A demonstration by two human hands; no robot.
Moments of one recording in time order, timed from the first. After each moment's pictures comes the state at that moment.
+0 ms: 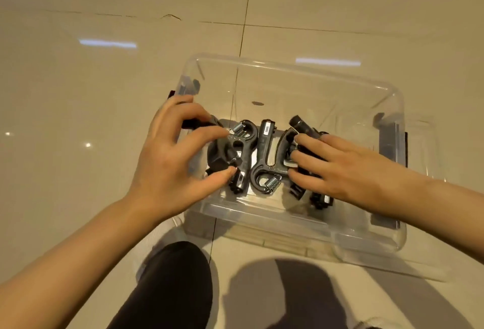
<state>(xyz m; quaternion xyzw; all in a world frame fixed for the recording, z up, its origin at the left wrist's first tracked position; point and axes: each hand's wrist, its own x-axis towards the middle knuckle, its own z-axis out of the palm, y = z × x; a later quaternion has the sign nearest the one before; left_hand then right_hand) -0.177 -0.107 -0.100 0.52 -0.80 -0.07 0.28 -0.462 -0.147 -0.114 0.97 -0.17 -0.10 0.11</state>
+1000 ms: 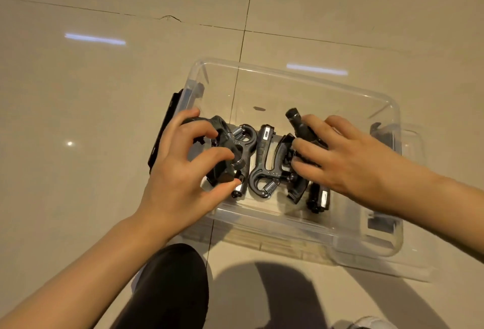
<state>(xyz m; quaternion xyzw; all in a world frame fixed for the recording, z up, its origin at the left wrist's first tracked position) -0.177 -0.094 -0.116 0.53 -0.79 -0.08 0.31 -0.443 -0.154 -0.088 0.96 -0.19 -0.12 0.16</state>
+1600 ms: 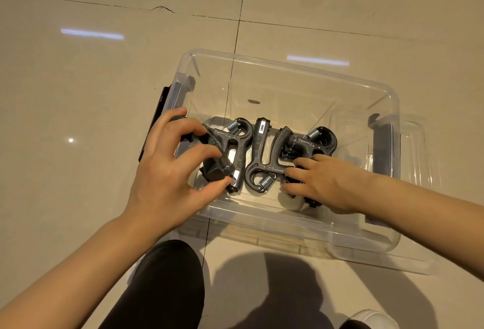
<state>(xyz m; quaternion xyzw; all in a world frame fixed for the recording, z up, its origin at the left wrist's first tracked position) -0.178 -0.091 -0.116 0.55 -0.78 -0.08 0.29 -0.444 -0.147 -0.150 0.91 -0.18 -0.37 -0.04</state>
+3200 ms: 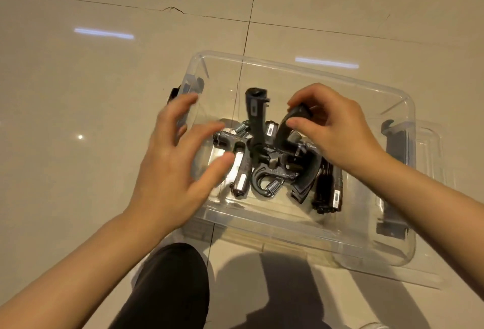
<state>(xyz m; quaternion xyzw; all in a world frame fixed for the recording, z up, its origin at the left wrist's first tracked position) -0.179 -0.098 -0.106 0.59 -0.73 -0.16 0.30 -0.409 -0.185 -0.115 0.71 -0.52 0.27 -0.39</state>
